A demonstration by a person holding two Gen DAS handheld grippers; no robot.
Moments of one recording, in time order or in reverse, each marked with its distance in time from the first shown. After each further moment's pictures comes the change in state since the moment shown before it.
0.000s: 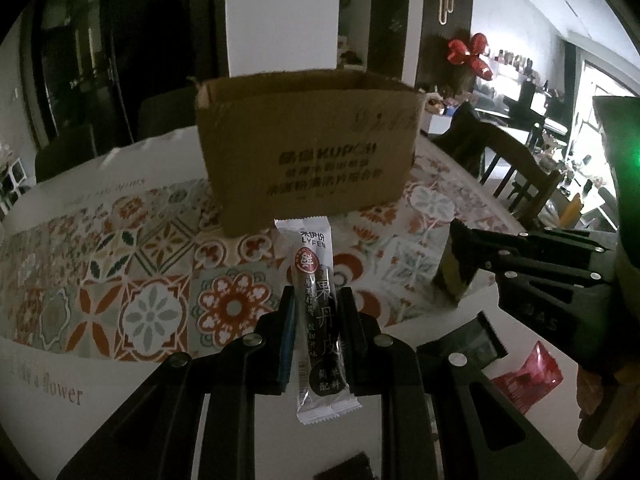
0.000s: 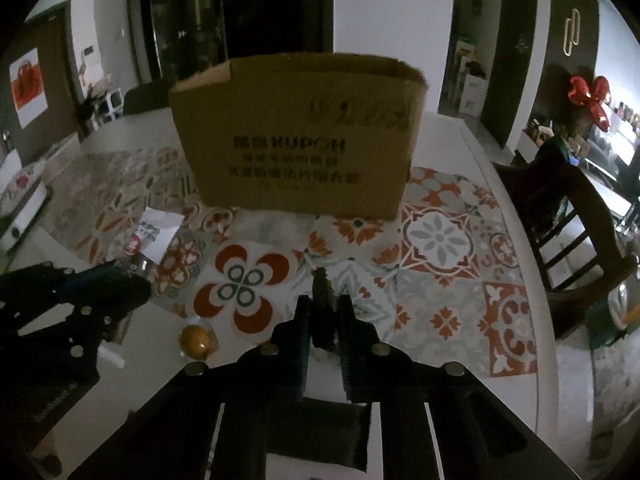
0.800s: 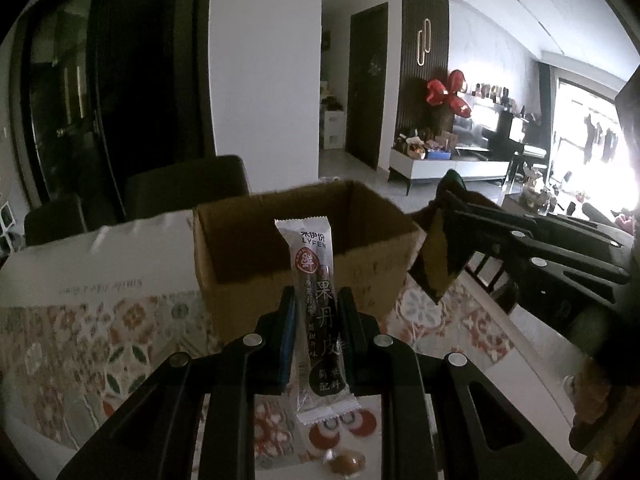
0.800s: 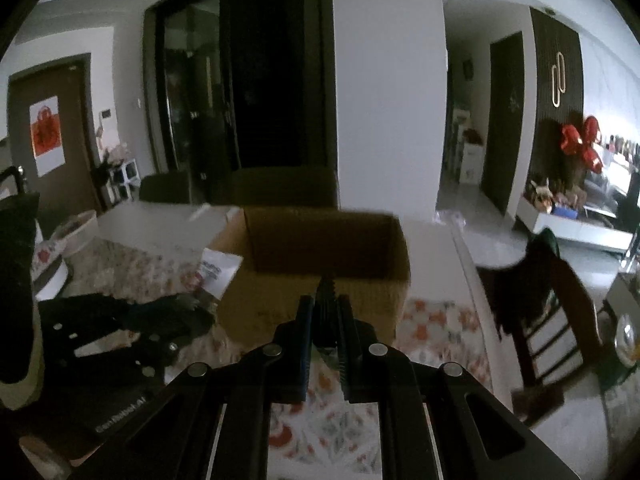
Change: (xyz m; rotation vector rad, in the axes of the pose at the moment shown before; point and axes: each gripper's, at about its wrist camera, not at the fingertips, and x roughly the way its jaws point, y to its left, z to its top) left arm -0.023 0.018 0.117 0.050 -0.165 -0.055; right arm -0.070 0.003 0.104 -0.020 -0.309 0.038
